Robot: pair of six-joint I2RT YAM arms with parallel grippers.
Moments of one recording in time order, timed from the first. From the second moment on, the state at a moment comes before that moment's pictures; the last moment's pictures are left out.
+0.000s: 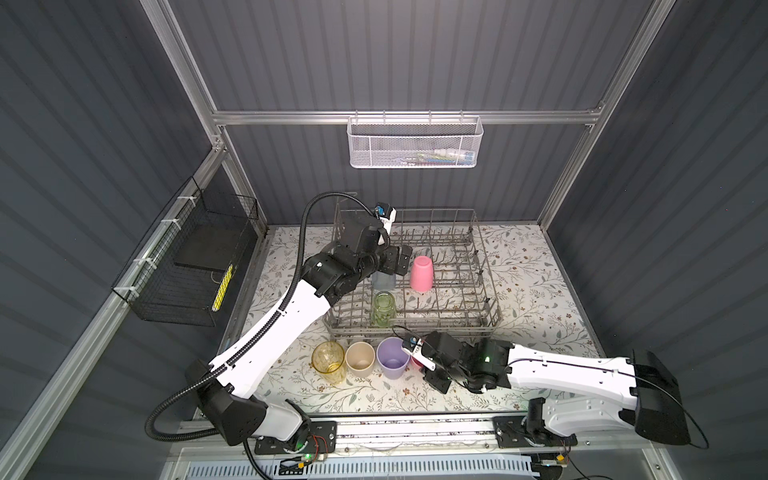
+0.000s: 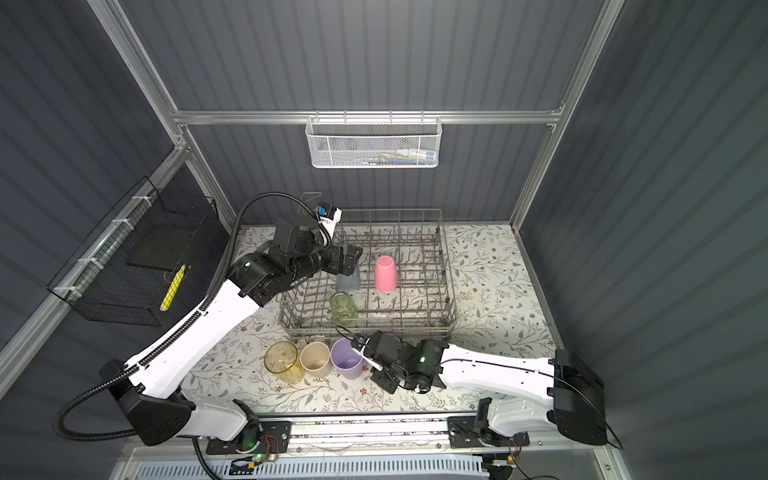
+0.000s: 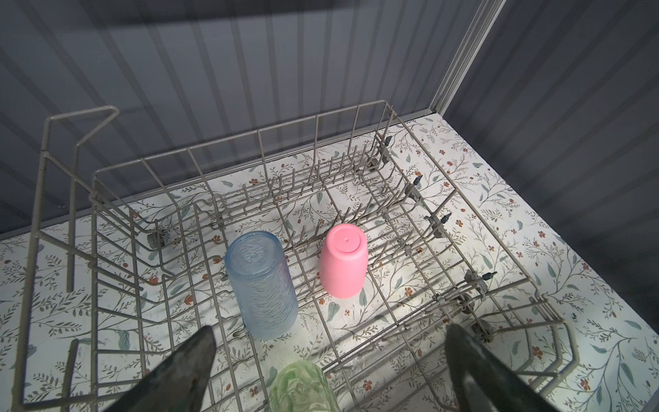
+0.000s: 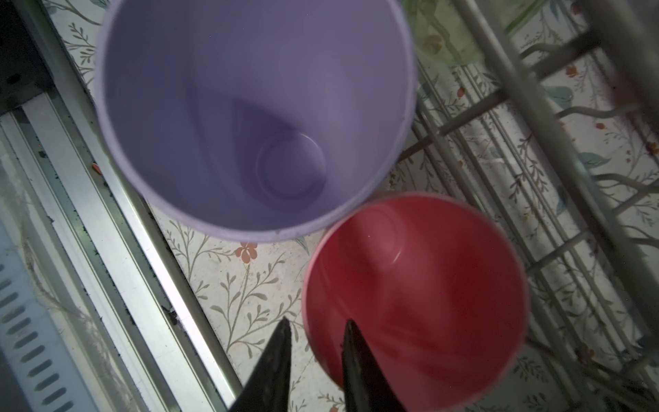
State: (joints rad) left arm -0.72 1.43 1.58 -0.66 -0.12 -0.18; right arm 1.19 1.27 0.83 -0.59 0.13 0.09
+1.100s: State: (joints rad) left arm -0.72 1.47 1.58 -0.66 -0.11 -0.14; right arm 1.19 1.37 0.91 -0.62 0.14 0.02
